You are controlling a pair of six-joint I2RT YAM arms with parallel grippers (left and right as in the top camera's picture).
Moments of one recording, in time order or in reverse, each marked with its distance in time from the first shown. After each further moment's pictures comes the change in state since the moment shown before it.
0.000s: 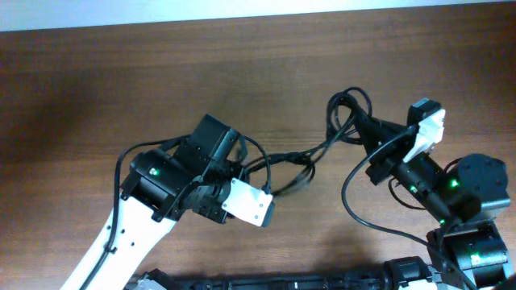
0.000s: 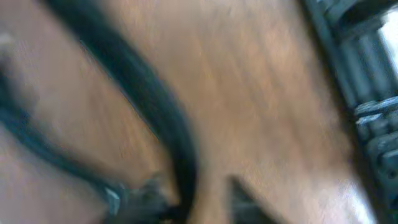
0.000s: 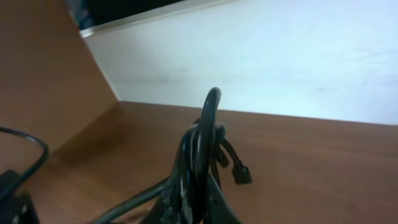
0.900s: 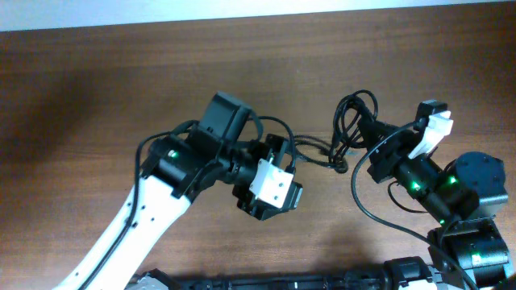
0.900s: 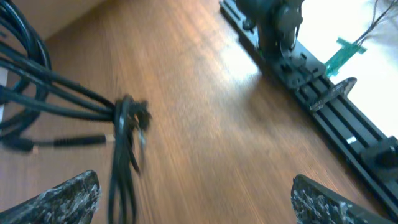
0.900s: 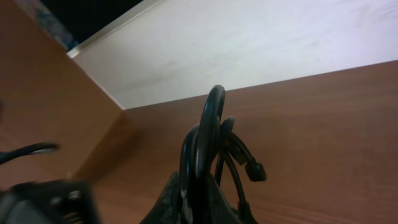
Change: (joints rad) left arm 0.009 0.101 -0.010 0.340 0.560 -0.037; right arm -0.017 0.000 0.000 -0.081 -0.009 0.236
